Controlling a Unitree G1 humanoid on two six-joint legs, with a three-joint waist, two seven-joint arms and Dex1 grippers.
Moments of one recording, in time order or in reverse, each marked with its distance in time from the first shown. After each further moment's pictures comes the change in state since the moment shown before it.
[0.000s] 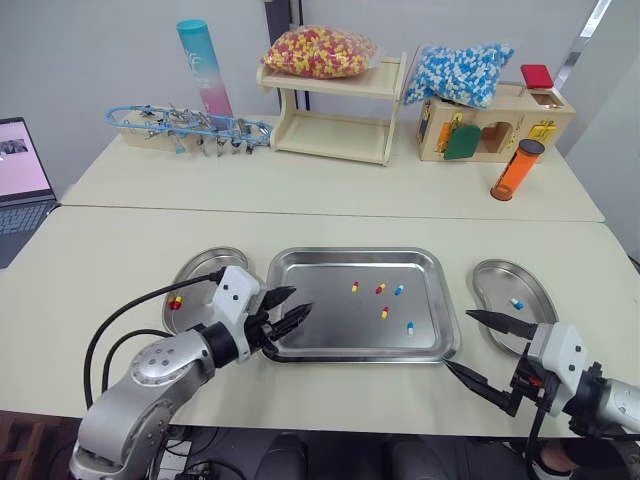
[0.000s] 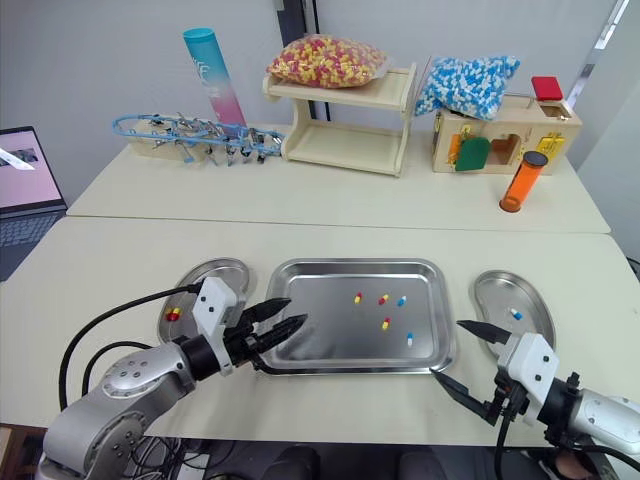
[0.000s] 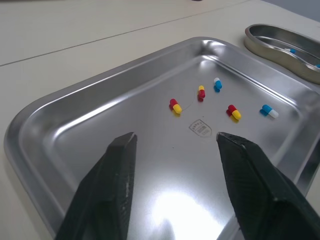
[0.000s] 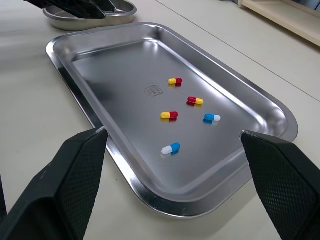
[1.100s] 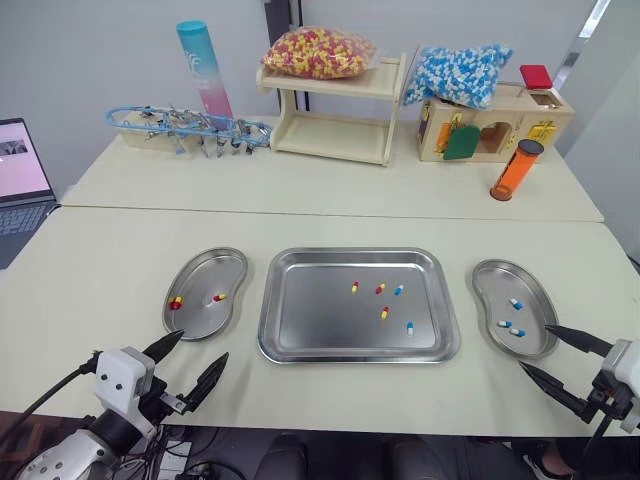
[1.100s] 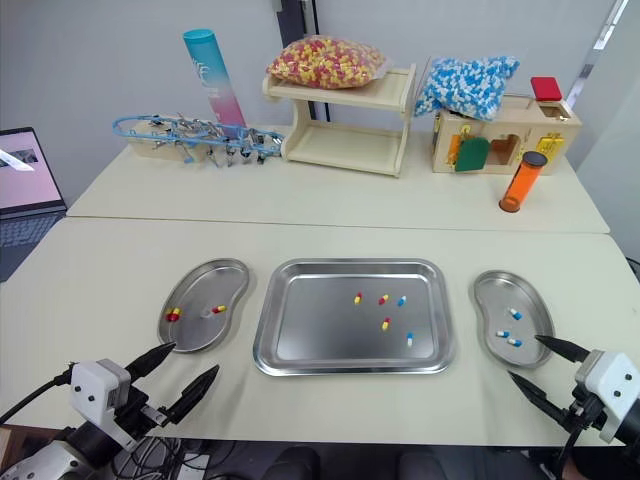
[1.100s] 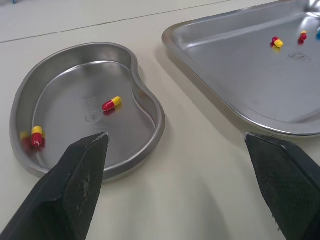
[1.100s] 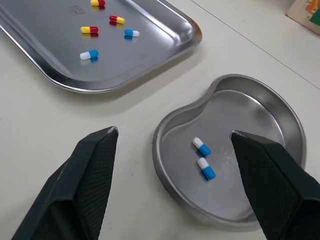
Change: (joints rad) left arm 0.540 -0.113 0.382 0.174 0.103 -0.566 -0.214; right arm 0.114 0.019 -0.315 0.272 -0.056 -0.180 0.144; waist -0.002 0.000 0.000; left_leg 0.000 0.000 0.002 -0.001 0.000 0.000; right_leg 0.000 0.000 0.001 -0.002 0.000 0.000
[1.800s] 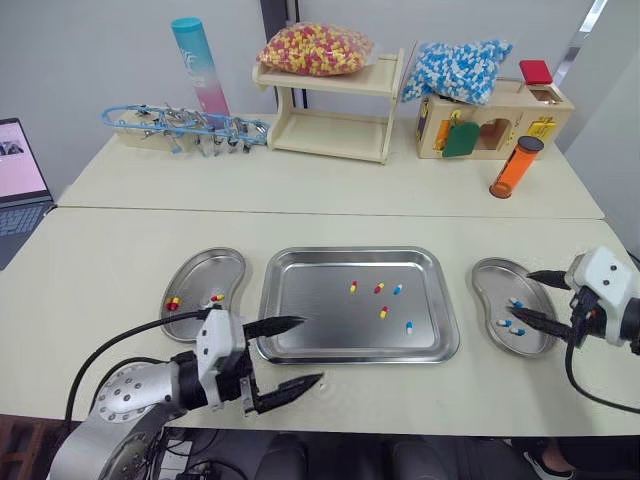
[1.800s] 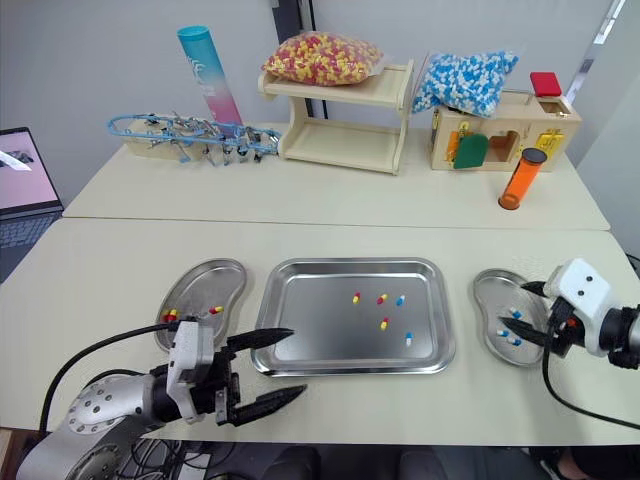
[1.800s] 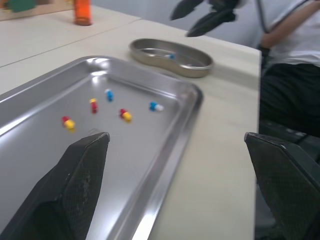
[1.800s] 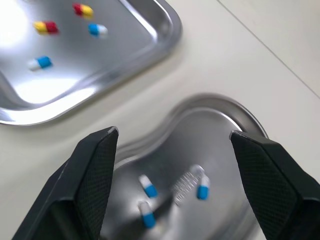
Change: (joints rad) left arm -0.309 0.208 -0.279 -0.127 -0.153 0.215 -0.233; right arm -0.385 -0.278 0.147 -0.049 -0.017 0.459 0.028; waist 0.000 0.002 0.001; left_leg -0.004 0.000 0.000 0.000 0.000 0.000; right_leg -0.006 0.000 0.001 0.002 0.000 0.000
